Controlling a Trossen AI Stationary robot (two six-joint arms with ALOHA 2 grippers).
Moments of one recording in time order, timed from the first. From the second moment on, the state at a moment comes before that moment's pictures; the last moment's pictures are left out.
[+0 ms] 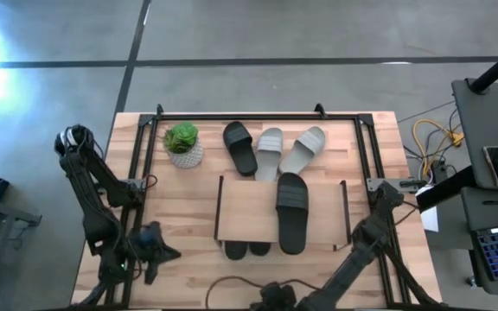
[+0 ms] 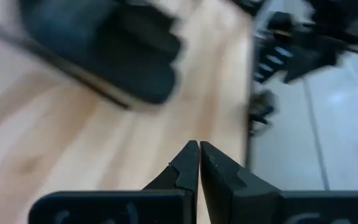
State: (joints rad) left arm -1.18 1.15 0.71 -0.42 -0.84 -1.42; right arm 0.81 2.49 2.36 -0.95 0.64 1.77
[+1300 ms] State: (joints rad) left arm -0.75 1.88 0.91 0.28 -0.66 -1.12; right arm 0.85 2.30 2.36 -1.55 1.01 2.11
